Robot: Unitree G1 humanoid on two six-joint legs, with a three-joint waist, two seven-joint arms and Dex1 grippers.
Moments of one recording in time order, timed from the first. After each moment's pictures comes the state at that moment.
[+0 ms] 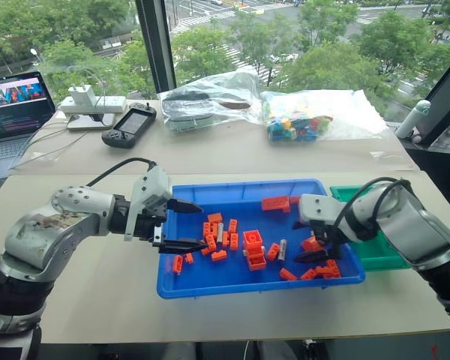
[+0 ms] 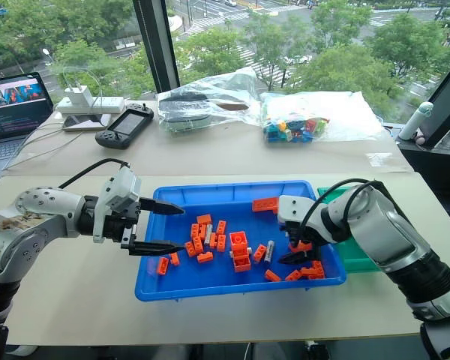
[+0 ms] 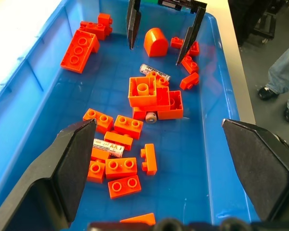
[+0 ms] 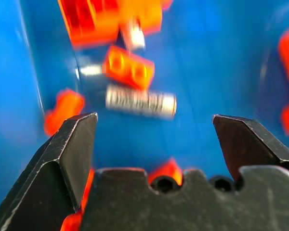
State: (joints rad) left arm -0.49 0.91 -0.03 -0.42 -0.67 0.82 -1.12; right arm -0.65 -0.96 0.39 -0.26 0.10 0.69 1.29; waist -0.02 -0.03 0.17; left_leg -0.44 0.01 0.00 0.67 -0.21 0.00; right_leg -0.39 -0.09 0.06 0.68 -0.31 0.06
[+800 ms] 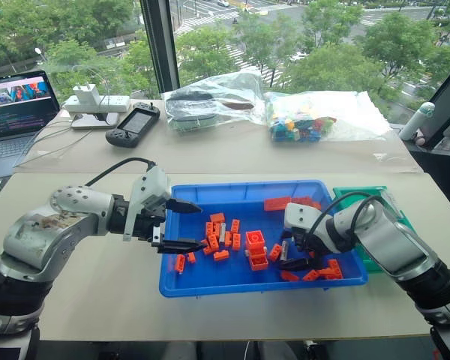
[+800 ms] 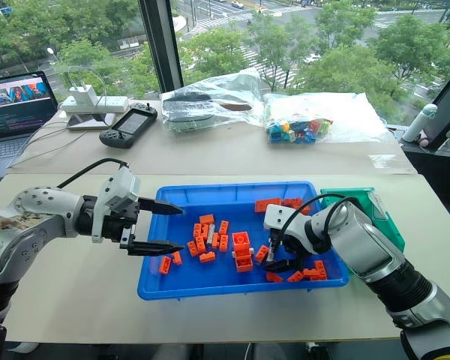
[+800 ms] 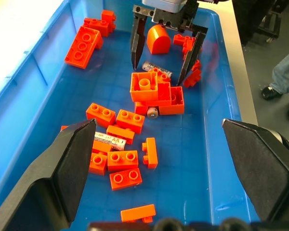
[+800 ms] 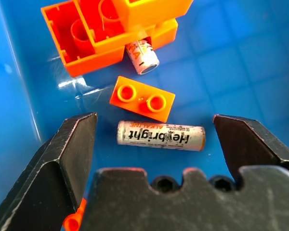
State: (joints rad) left arm -0.49 0.92 -0.03 -0.42 -0.67 0.81 -1.13; right arm -0.58 -0.88 0.43 -0.29 0.09 0.84 1.18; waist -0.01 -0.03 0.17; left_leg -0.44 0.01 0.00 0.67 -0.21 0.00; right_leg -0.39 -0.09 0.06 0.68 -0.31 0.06
